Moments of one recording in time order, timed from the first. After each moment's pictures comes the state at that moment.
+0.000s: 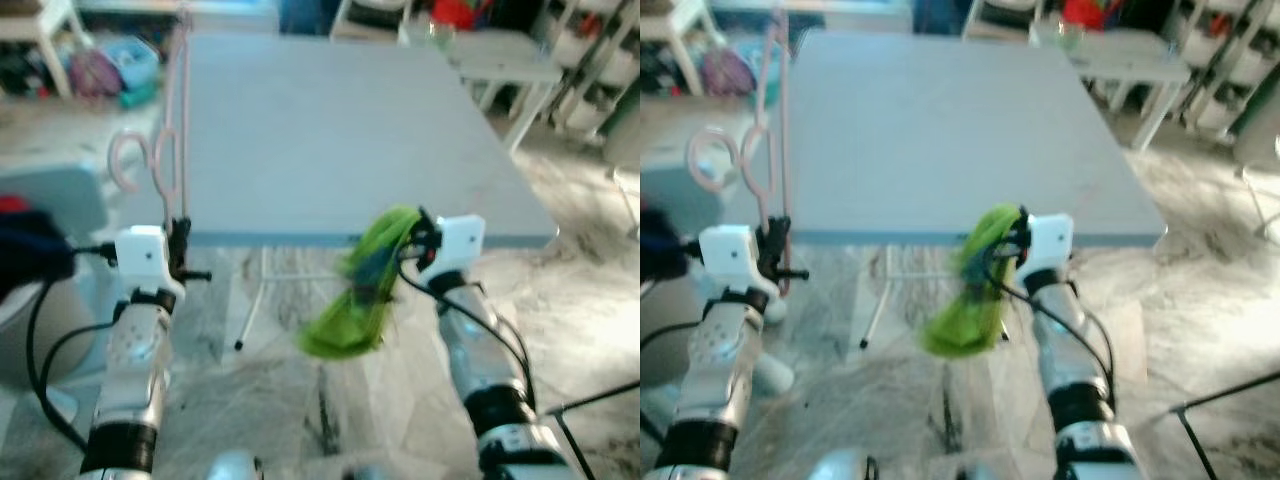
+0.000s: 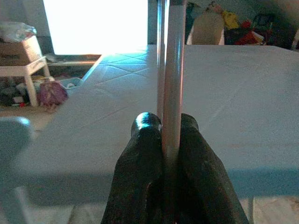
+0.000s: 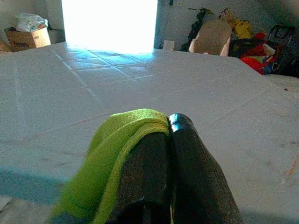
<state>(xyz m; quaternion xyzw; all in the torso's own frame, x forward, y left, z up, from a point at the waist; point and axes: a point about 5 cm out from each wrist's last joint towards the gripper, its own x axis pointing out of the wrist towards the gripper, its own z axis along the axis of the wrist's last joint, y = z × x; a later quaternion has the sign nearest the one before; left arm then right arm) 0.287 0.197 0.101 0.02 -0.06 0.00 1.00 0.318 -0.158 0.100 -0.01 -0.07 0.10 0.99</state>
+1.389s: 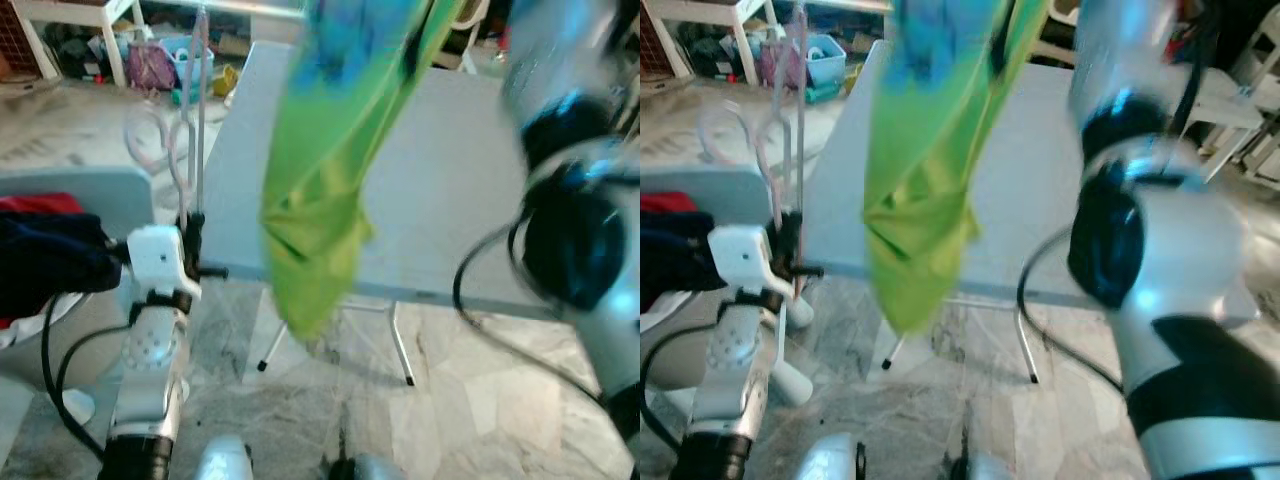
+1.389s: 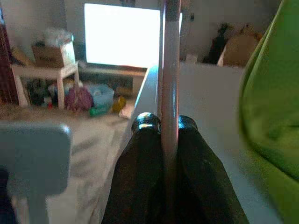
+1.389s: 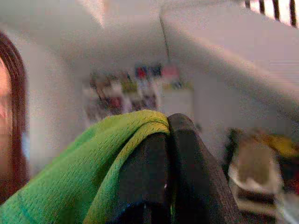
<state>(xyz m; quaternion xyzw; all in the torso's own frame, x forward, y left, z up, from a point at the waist) 0.277 0.176 0.104 0.01 -0.07 -0.01 1.00 0.415 -0.161 0.364 0.09 -0.30 0.05 0.95</state>
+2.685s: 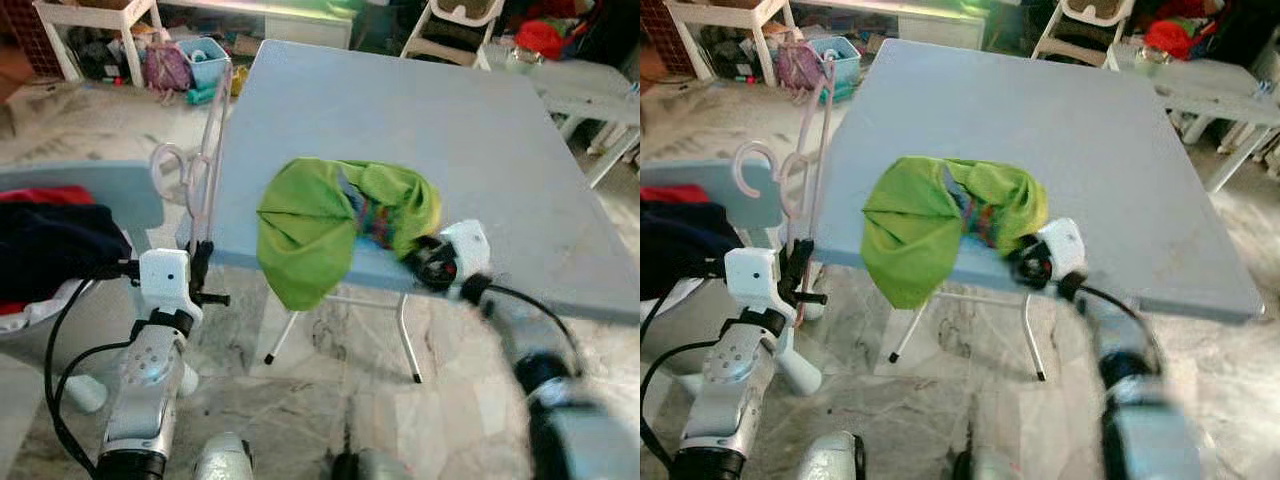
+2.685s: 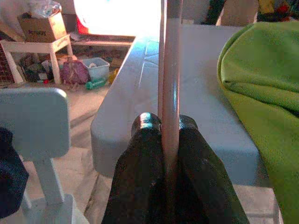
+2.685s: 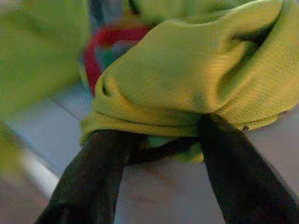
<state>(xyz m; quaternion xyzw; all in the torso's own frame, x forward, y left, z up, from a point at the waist) 0.266 0.178 0.084 0.02 -0.01 -0.05 1.00 0.324 -0.197 0.075 0.04 0.08 0.28 0.96</state>
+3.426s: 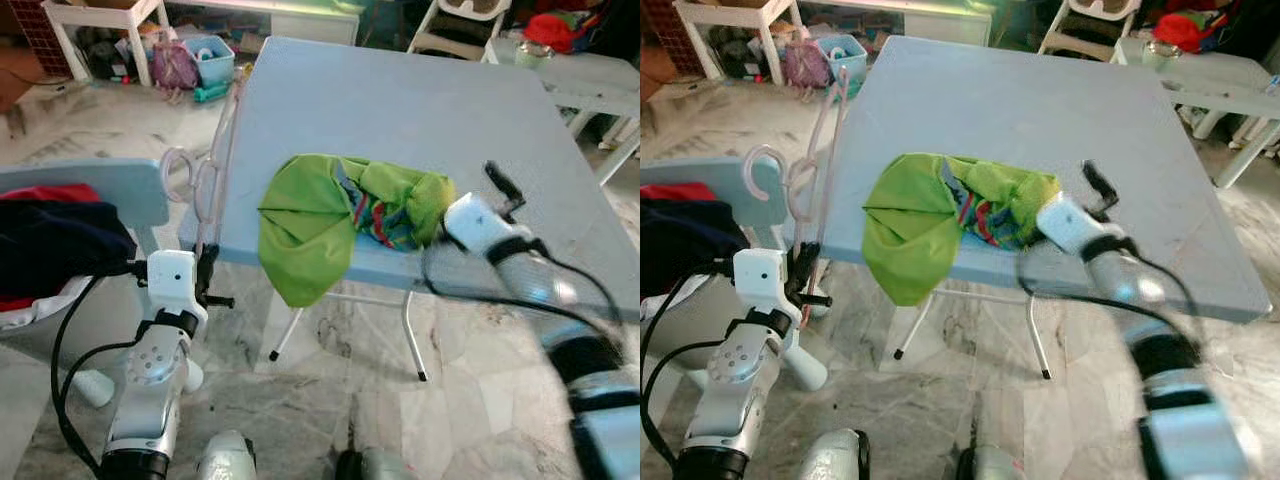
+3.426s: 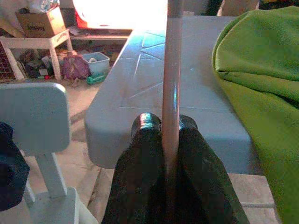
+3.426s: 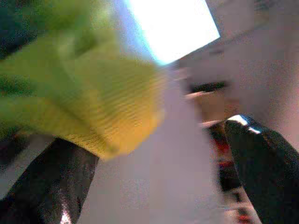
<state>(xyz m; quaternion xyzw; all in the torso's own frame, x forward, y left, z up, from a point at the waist) 0.267 0.176 0.083 0.03 0.00 -0.05 1.00 0.340 -0.236 0.122 -0.46 -0.03 0.12 0.88</state>
